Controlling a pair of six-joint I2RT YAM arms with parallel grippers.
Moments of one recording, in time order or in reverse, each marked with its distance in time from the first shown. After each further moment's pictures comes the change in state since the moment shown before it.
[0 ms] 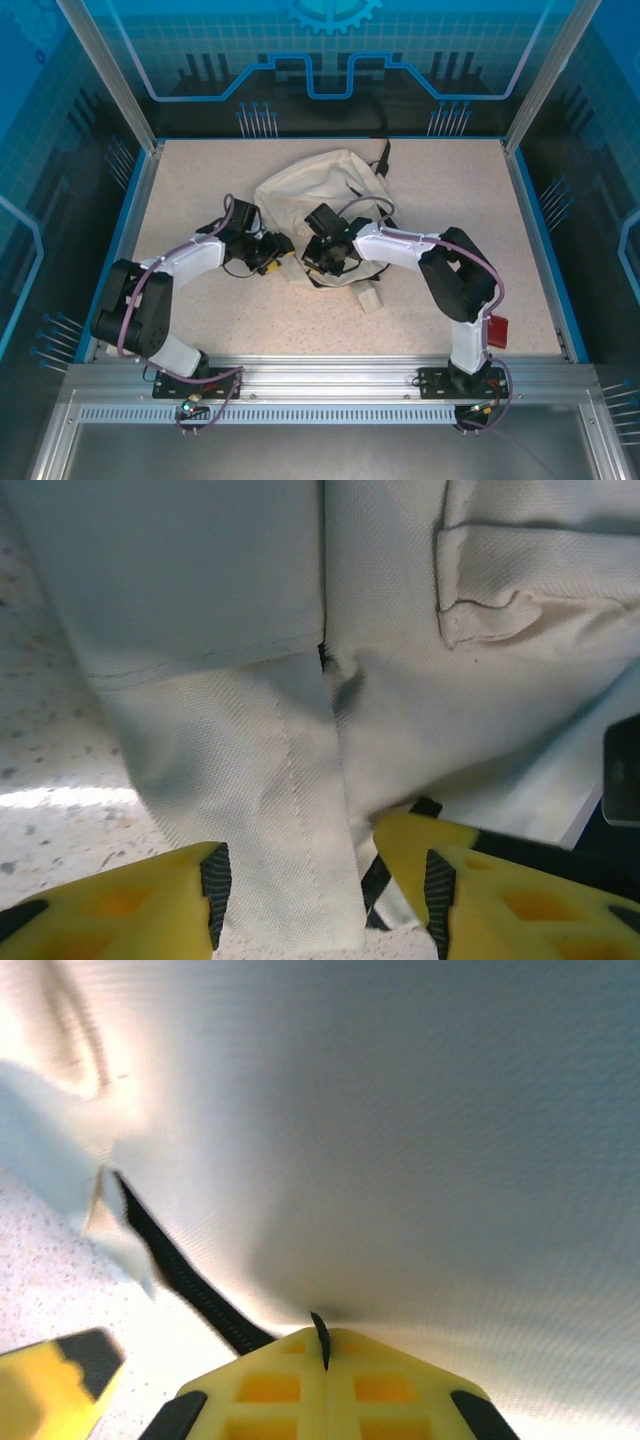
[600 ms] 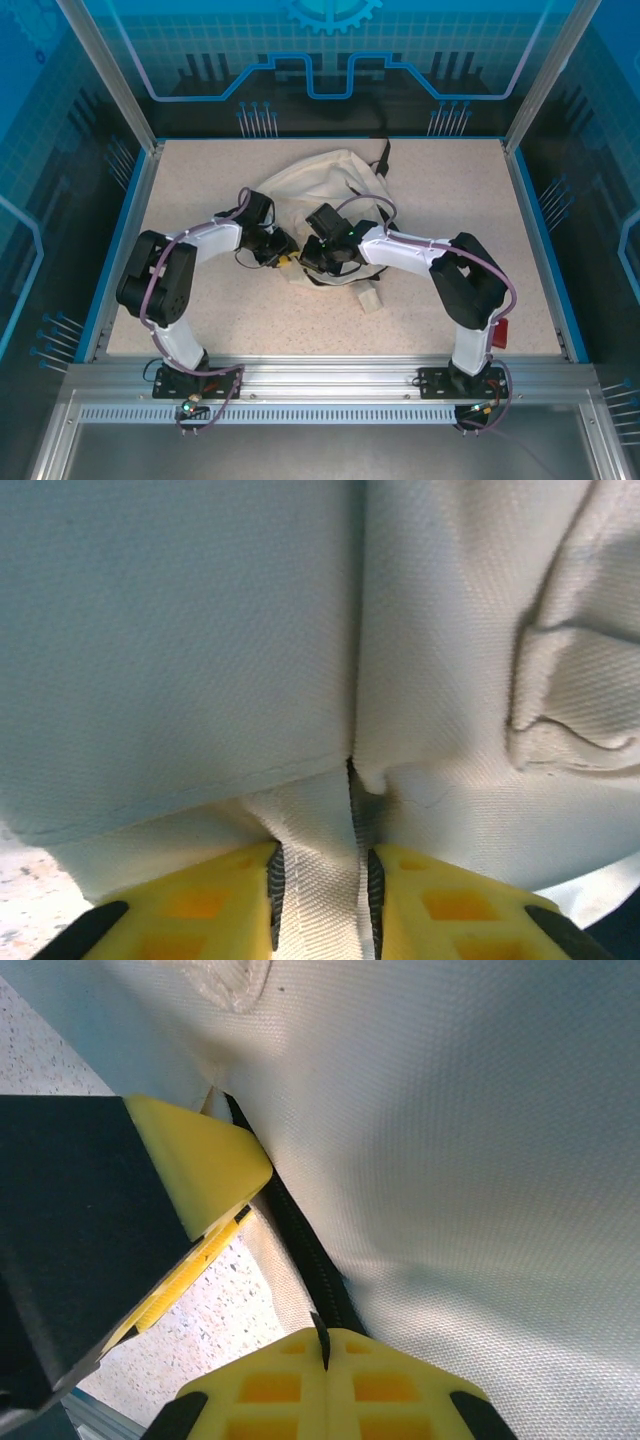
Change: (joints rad) left arm -0.023 0.204 0.156 -0.075 -0.018 0.006; right arm 0.014 -0.068 -0.048 0.059 -0.034 -0.047
